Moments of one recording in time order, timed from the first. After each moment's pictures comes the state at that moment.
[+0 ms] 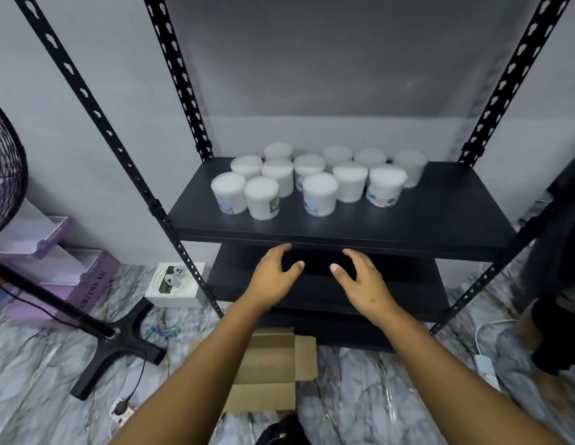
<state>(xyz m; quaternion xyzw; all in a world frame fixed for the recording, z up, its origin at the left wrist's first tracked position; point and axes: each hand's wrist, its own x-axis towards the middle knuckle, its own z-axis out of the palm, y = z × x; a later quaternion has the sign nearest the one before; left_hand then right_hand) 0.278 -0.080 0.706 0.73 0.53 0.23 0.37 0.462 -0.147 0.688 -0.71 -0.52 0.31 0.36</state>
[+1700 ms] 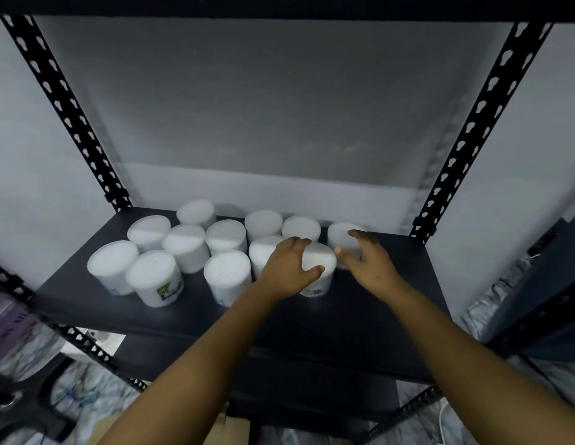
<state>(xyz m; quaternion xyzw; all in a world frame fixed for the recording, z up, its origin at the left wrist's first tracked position) 0.563 0.100 0.735 0.84 0.46 0.18 0.23 0.745 0.048 0.740 -0.71 -0.56 0.23 0.36</state>
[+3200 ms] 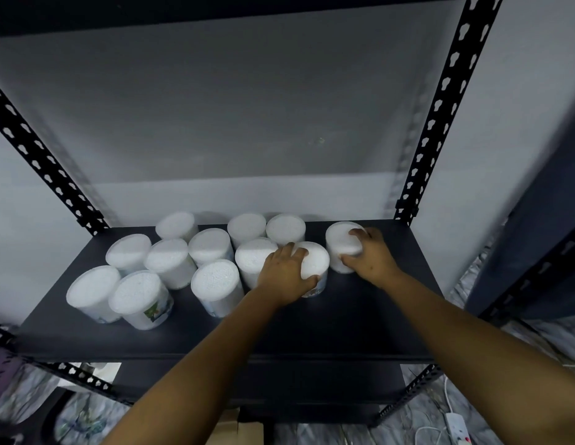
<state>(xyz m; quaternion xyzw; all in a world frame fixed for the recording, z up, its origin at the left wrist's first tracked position) 0.577 0.111 0.708 0.89 0.44 0.08 0.12 0.784 0.062 0.697 -0.77 -0.53 0.18 0.32</state>
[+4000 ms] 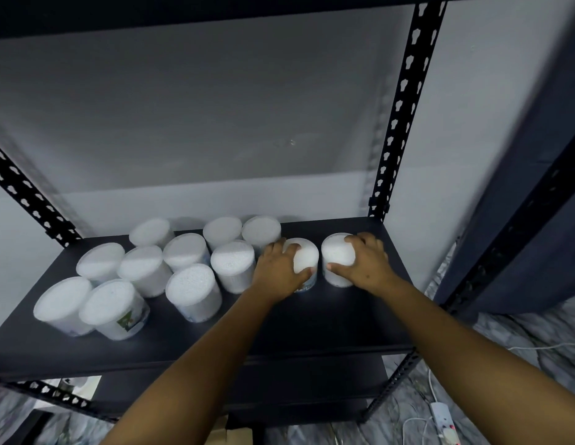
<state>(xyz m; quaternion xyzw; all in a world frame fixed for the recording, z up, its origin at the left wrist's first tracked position) 0.614 0.104 0.702 0.88 0.44 0.10 0.11 0.801 0.015 0.706 -0.81 -0.52 0.12 0.25</state>
